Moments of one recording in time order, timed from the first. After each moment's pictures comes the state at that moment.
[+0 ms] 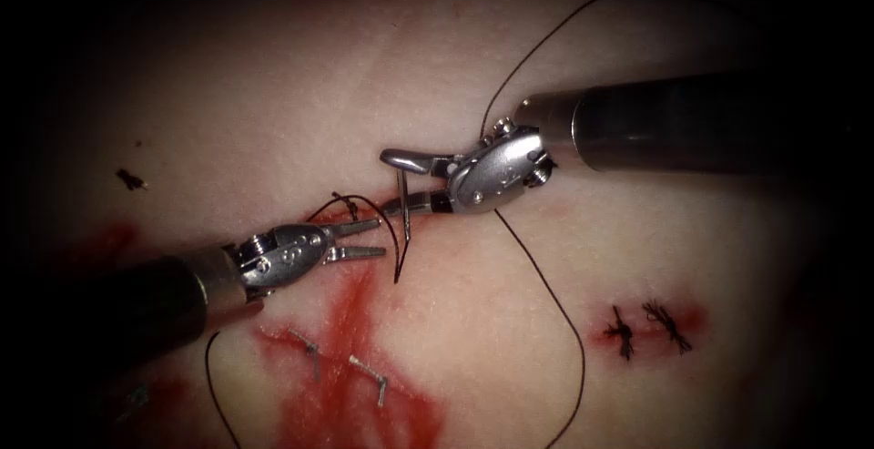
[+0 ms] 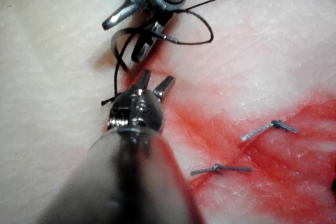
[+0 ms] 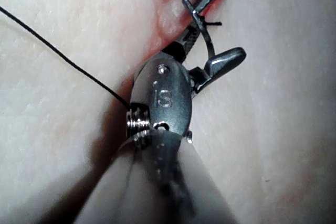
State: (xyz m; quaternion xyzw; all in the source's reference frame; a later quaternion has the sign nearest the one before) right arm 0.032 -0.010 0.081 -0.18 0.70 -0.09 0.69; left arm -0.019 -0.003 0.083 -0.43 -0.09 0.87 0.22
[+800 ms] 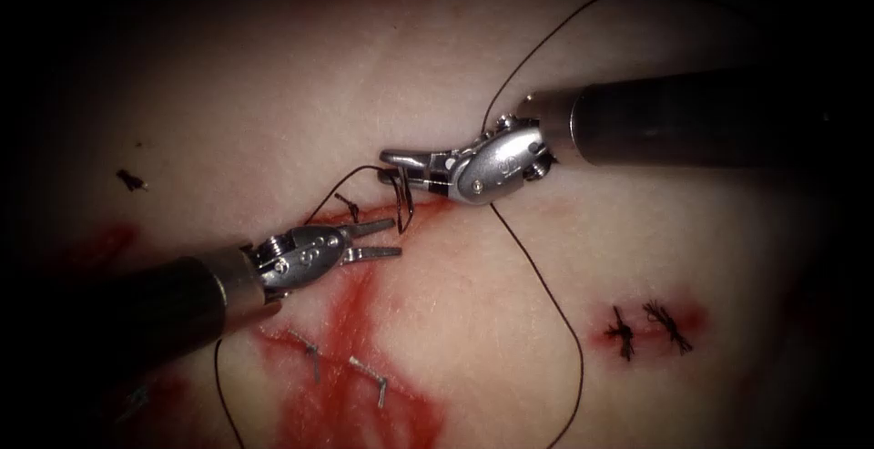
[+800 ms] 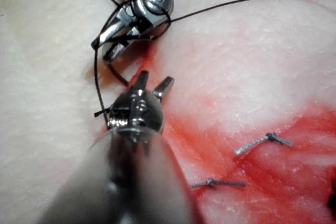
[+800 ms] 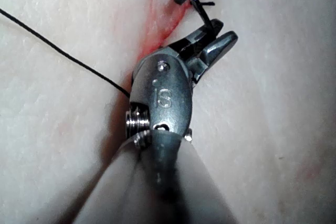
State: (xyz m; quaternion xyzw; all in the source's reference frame) right arm 0.031 -0.011 0.084 -0.13 0.68 -0.08 0.71; left arm -0.021 -0.003 0.084 -0.43 -0.08 0.87 0.23
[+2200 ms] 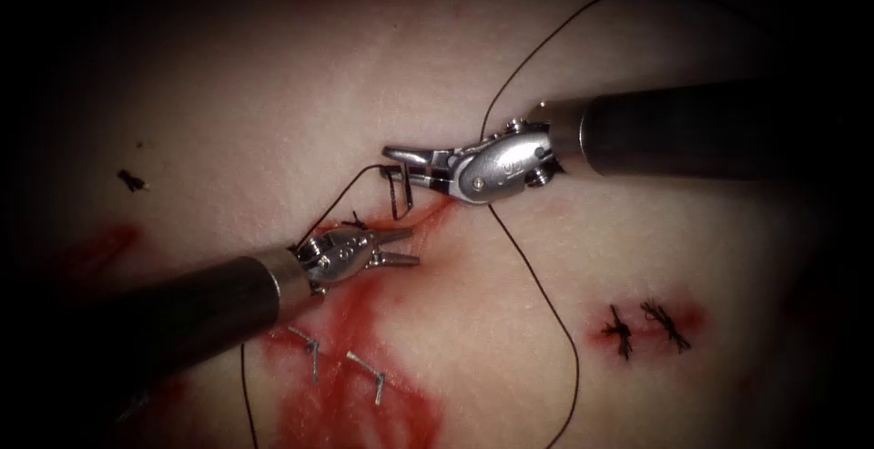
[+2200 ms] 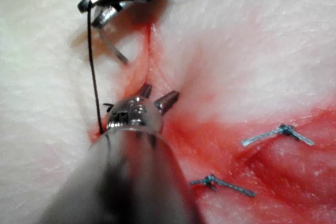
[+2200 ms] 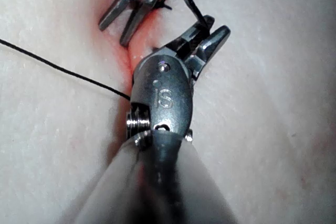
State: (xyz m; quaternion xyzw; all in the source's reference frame) right arm 0.031 -0.010 0.084 -0.11 0.66 -0.03 0.74; left arm -0.020 -0.010 0.097 -0.31 -0.15 0.91 0.22
